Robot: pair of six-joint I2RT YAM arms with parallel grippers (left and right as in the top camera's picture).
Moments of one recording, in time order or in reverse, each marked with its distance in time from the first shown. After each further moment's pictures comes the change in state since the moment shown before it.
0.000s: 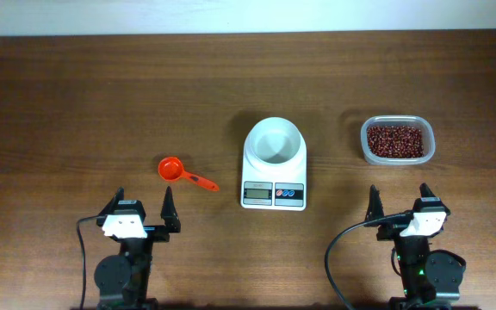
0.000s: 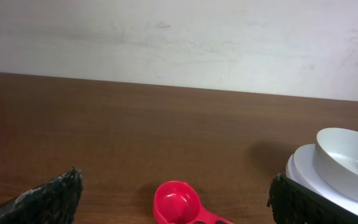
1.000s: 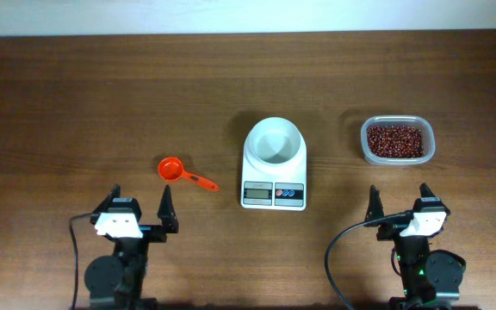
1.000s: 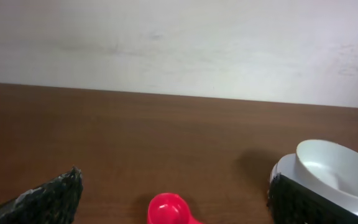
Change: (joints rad) left arm 0.000 0.063 0.154 -0.096 0.027 0.000; right arm 0.000 0.000 0.000 0.000 0.000 0.000
